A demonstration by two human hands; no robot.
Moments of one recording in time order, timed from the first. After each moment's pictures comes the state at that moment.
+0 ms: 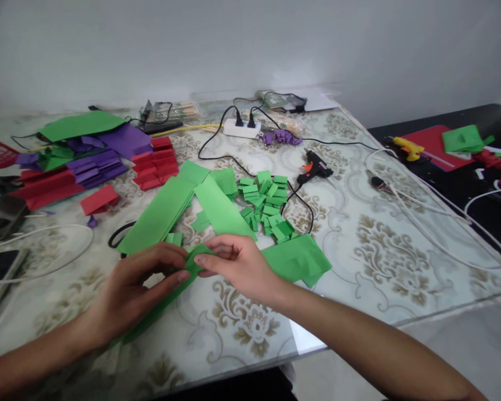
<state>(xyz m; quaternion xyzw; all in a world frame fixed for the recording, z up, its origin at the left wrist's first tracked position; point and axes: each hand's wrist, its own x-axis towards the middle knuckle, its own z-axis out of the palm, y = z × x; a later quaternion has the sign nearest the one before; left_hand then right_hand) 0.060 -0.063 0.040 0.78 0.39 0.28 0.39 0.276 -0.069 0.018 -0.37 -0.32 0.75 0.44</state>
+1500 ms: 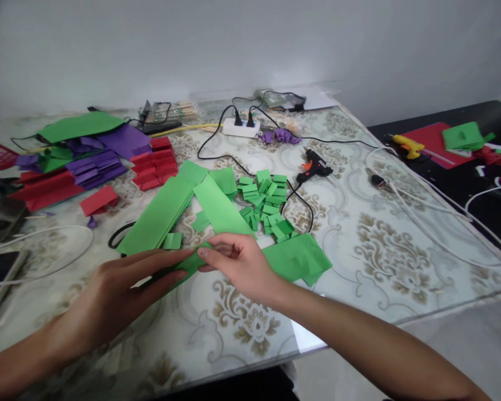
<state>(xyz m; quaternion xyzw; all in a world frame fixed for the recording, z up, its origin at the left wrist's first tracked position) 0.048 -0.064 0.053 0.86 0.38 0.22 0.24 0.275 -0.069 0.020 -0.38 -0.32 0.72 0.47</state>
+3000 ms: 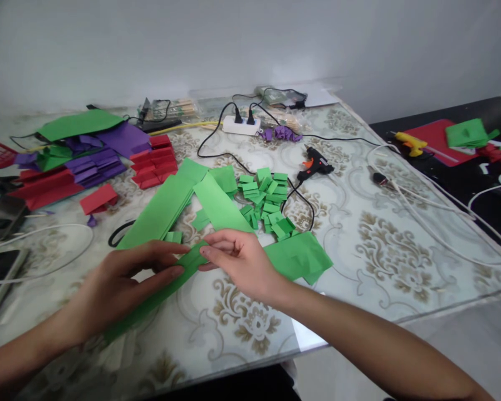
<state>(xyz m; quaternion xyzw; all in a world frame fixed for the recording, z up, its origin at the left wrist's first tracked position) 0.051 -0.056 0.052 0.78 0.45 0.22 0.38 0.277 -0.070 0.018 -0.39 -0.33 0.72 0.47</state>
